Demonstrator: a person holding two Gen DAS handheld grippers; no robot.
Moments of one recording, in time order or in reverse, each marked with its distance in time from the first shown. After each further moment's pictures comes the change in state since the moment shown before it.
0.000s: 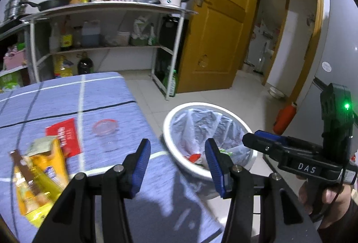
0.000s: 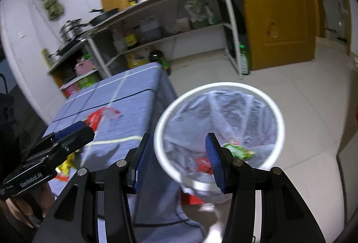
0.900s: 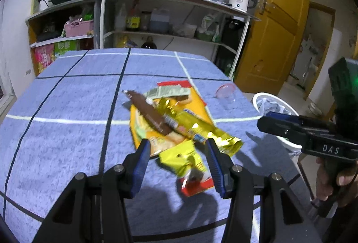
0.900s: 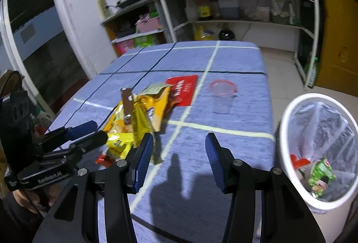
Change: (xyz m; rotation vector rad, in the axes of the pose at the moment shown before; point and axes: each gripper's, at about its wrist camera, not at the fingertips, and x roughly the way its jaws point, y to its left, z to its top) left arm -0.077 0.134 -0.079 -0.182 0.019 0.262; right arm 0.074 0.165 -0.027 -0.298 0.161 0.265
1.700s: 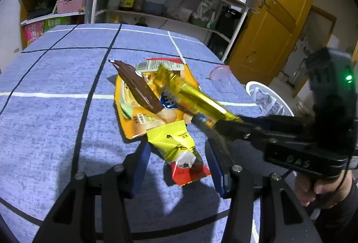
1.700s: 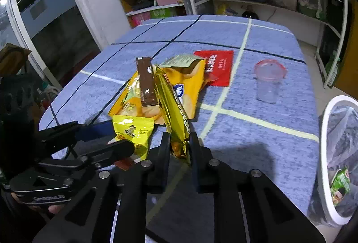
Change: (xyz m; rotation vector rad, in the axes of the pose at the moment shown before) left arm 0.022 -0.002 -0.012 -0.060 0.110 -0.098; right arm 0.050 0.024 -0.004 -0.074 0.143 0.063
